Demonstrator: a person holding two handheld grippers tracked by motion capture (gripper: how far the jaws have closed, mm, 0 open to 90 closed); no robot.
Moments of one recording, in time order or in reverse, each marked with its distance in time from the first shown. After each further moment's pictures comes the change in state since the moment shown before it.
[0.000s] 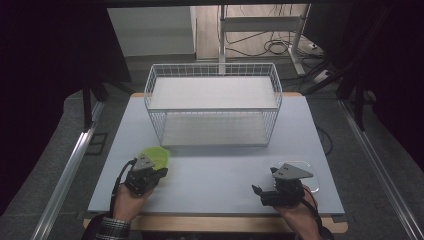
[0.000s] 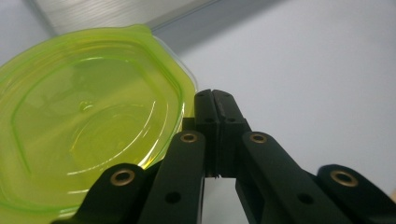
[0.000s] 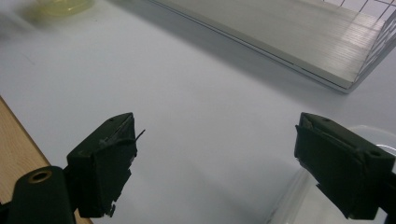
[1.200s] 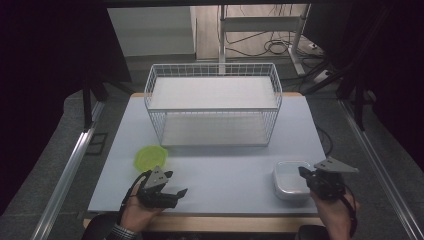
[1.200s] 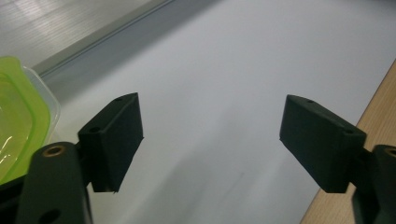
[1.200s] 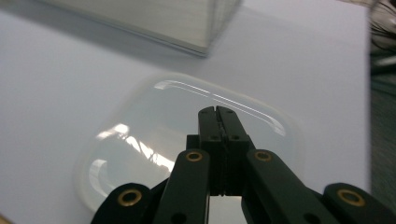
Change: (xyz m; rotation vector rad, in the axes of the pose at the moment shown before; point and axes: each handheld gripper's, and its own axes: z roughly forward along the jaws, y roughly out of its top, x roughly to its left) left arm -0.047 -0.009 0.007 -0.073 -0.097 0.151; right arm -0.067 -0.014 -0.061 0.033 -0.242 0.132
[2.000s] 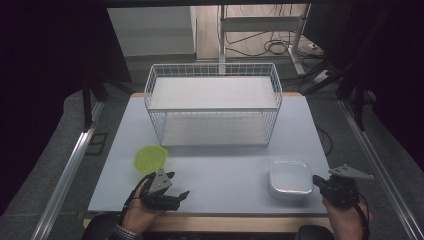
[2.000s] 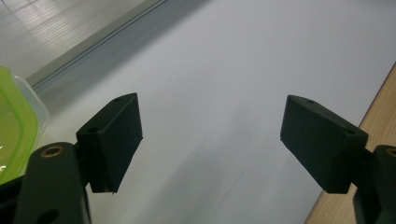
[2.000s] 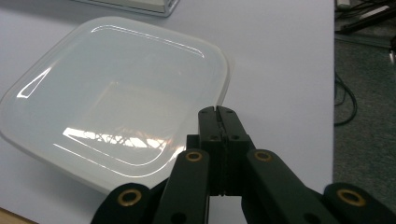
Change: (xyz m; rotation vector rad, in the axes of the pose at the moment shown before) left arm -0.009 0.000 0.004 0.019 0.026 0.070; right arm -0.022 -0.027 -0.010 0.082 -0.066 0.128
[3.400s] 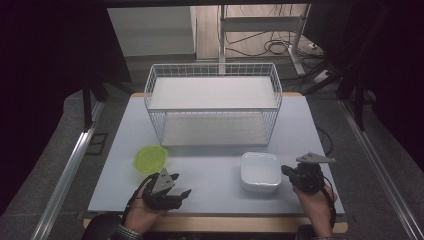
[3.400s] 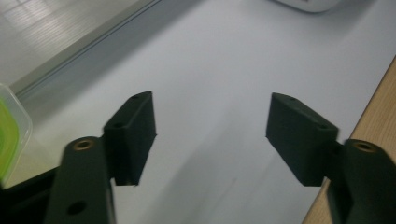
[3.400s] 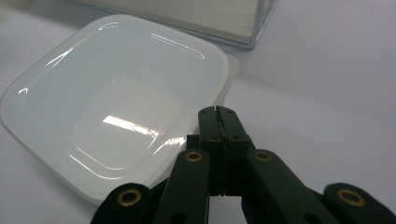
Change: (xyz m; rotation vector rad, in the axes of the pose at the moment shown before) left arm -0.004 0.004 0.004 0.008 -0.008 0.009; right arm 0.046 0.032 0.053 -0.011 0.178 -0.059
